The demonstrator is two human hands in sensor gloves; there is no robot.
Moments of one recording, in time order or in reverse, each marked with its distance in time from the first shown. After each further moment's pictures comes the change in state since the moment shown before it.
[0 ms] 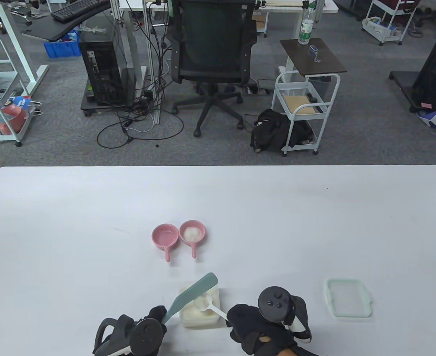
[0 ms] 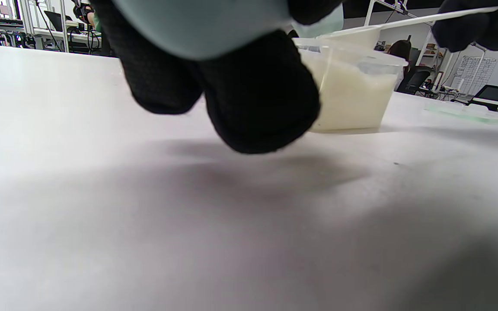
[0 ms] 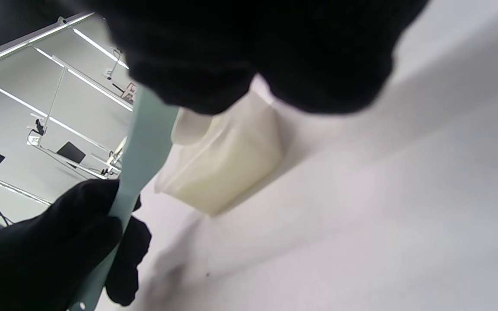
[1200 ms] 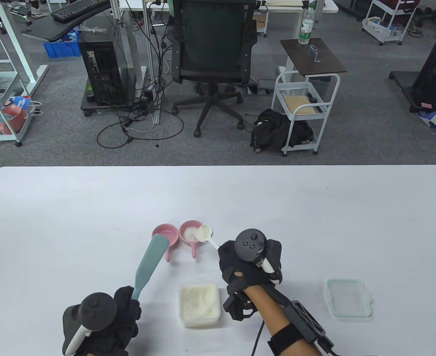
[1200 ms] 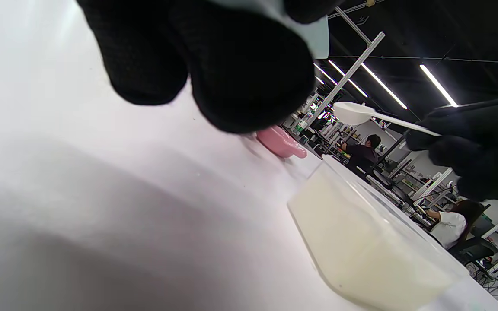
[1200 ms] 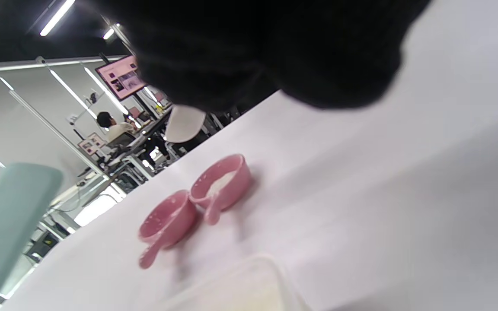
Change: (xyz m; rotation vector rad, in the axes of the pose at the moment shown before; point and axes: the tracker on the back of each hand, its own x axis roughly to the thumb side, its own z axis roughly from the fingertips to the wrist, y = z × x) left_hand -0.069 0.019 0.015 0.195 0.290 0.542; right_hand 0.061 -0.053 -0.114 -0.304 0.126 0.231
